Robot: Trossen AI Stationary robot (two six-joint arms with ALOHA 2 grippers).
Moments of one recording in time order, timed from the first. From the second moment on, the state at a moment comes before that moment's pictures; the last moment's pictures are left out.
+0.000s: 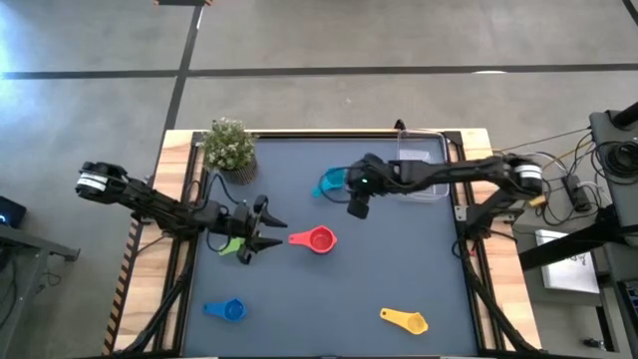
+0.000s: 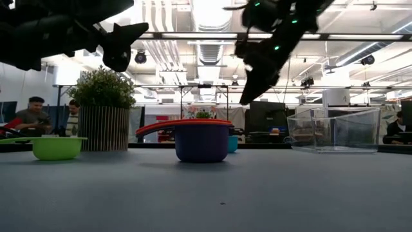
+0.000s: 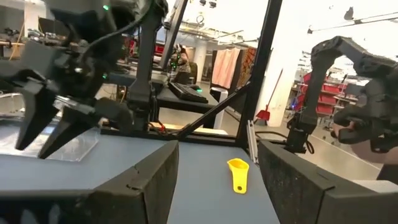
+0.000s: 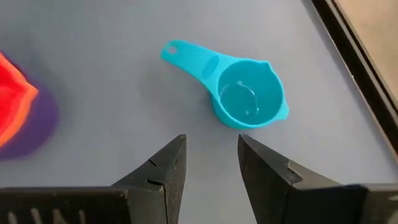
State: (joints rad) left arm -0.18 1.22 0.18 1.19 0.01 -0.20; right arm -0.19 1.57 1.09 -0.43 0.18 0.02
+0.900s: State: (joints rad) left arm -0.18 1.23 0.18 1.14 0.01 -0.21; right arm -0.37 1.85 1.27 -0.47 -0.05 -0.41
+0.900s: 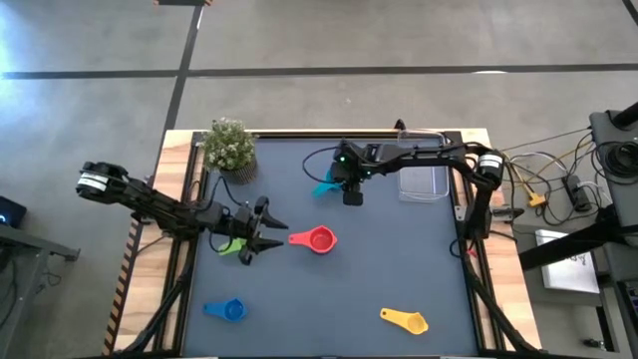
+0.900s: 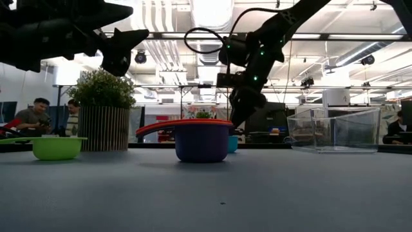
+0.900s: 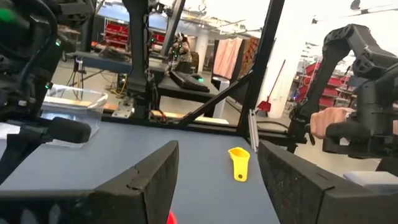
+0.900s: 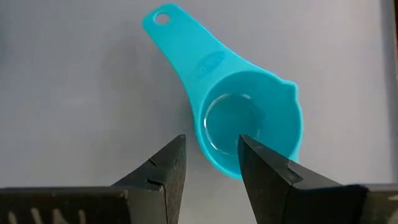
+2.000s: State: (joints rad) left arm -0.17 1.31 0.22 1.14 0.01 -0.21; right arm -0.37 1.89 1.28 -0.49 -0.05 -0.31
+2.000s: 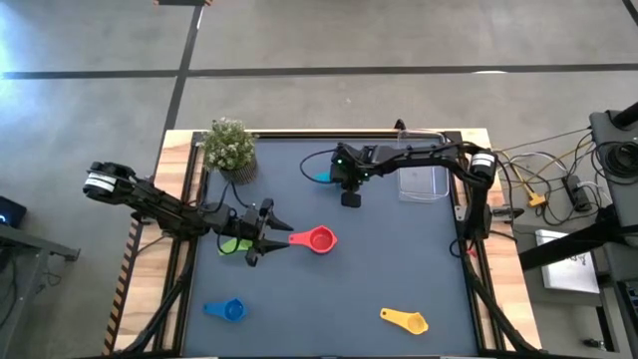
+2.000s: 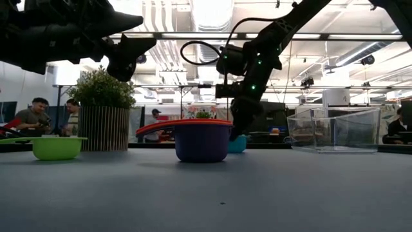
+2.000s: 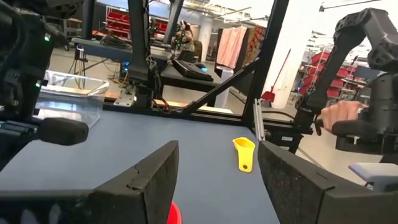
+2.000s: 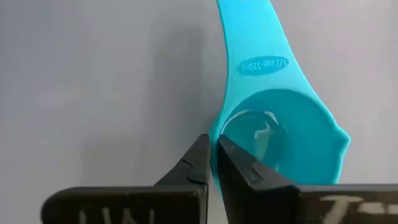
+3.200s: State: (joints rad) left arm -0.18 0.92 0.16 0.76 -0.09 -0.23; right arm 0.11 1.76 1.36 -0.41 0.03 0.28
